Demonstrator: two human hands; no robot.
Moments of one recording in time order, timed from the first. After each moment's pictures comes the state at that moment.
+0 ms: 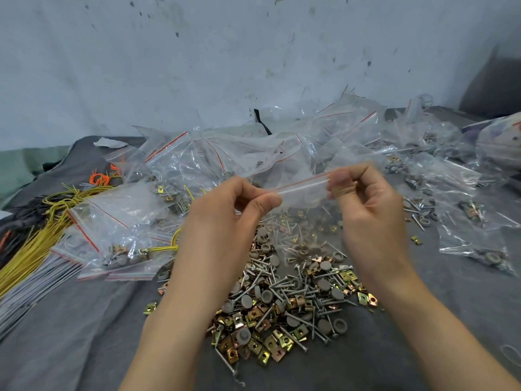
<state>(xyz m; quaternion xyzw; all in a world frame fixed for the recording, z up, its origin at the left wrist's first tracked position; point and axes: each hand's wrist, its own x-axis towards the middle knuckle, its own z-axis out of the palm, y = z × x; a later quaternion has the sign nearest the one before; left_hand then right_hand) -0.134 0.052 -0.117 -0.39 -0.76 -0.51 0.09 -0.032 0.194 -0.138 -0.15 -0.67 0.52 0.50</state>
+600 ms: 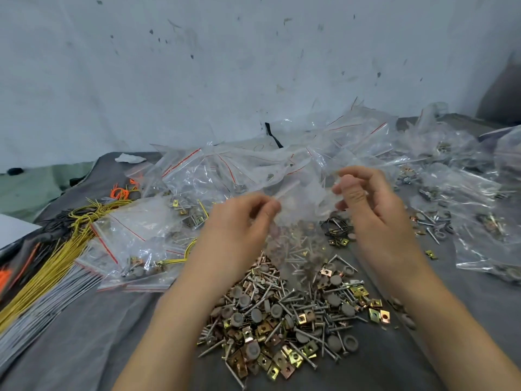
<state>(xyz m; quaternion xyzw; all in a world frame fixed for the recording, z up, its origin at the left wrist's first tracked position) -0.153 0.062 -0.109 -0.44 -0.79 -0.42 0.02 -0.031 0.217 -0.136 -0.14 -0.72 0.51 0.44</state>
